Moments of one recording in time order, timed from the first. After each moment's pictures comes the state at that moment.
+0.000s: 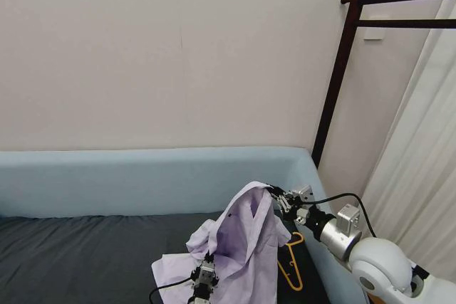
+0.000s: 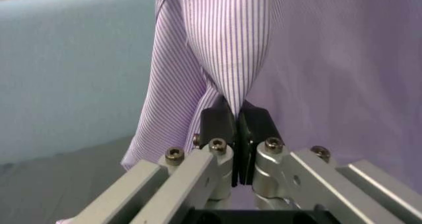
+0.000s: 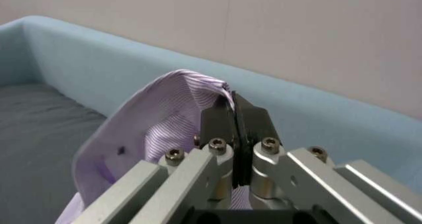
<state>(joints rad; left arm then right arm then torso) 1.08 -1.24 0.13 -1.45 -0.16 -0.23 -0.48 -0.86 0.66 0.03 2.02 0.81 -0.16 0.06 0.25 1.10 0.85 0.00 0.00</state>
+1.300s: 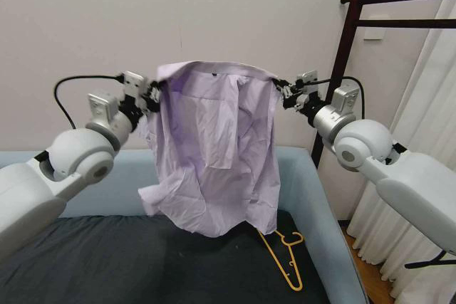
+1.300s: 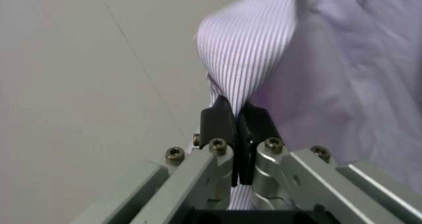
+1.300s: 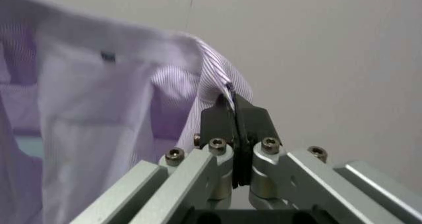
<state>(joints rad) -0.08 -0.54 0.54 -1.83 -0.88 0.25 -0.29 0.06 0.74 -0.43 1.69 0.98 -0.21 0.18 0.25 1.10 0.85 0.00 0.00</state>
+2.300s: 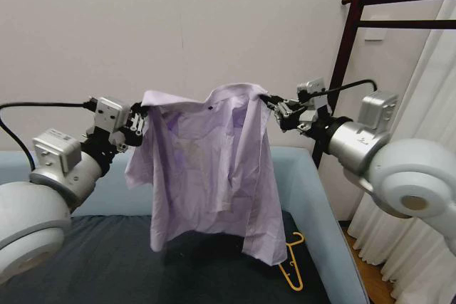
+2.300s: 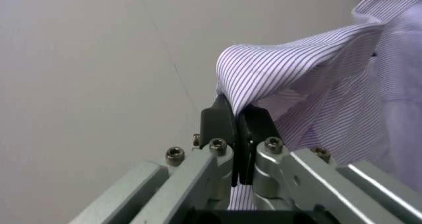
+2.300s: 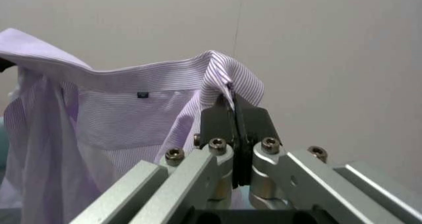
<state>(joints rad) 0.43 -0.22 -0.10 -2.39 -1.08 0.36 -0.56 -0.09 0.47 -0.05 2.31 1.51 -0.46 0.47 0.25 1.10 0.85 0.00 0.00</state>
